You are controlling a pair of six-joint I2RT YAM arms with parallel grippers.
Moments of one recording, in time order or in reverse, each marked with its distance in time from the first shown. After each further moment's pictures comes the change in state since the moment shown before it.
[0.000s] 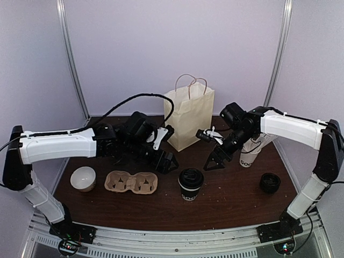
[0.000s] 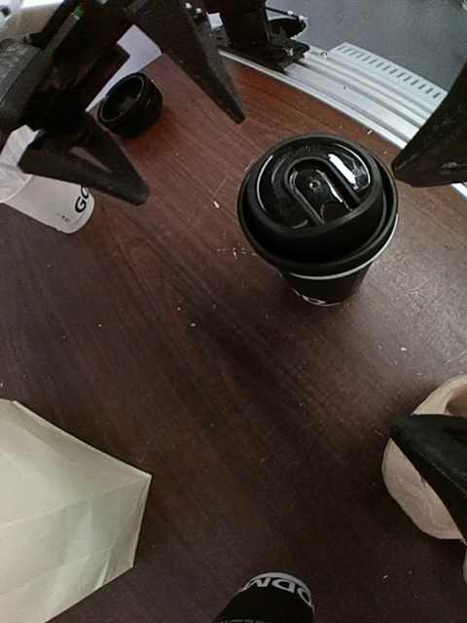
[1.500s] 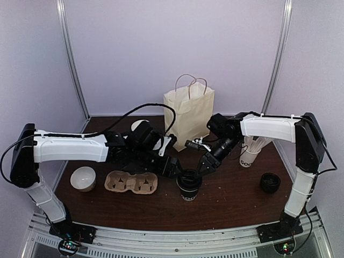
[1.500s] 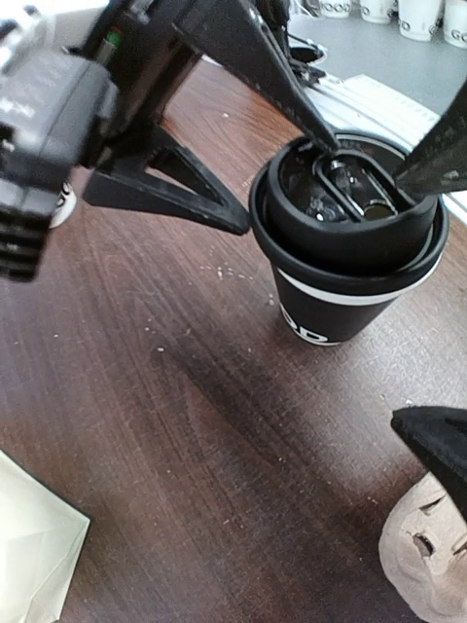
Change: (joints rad) left arm 0.000 0.097 -0.047 0.109 0.096 -0.167; right arm 0.040 0.223 0.049 -0.025 -0.279 0.044
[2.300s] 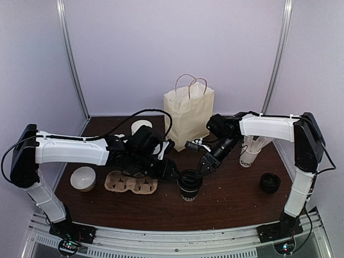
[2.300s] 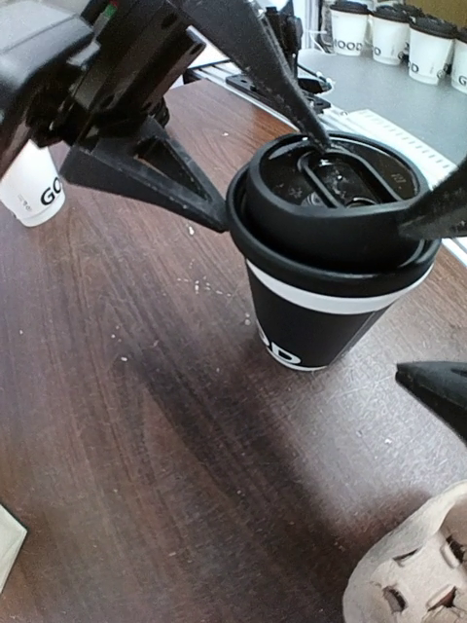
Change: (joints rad) left arm 0.000 -0.008 -0.061 0.063 0.069 -0.143; right arm 0.000 0.016 0.017 -0.039 -0.001 0.000
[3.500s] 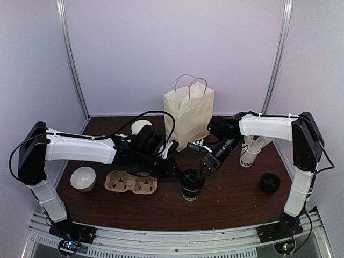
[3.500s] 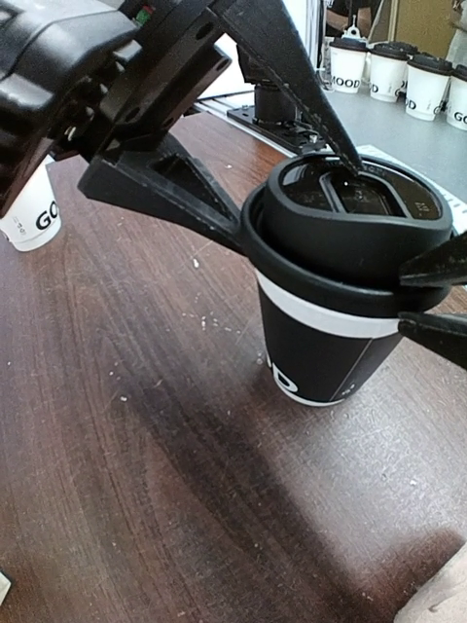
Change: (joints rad) left arm 0.026 0.084 0.021 0.084 0.113 -0.051; right arm -0.010 0.015 0.000 -0.036 0.003 -0.001
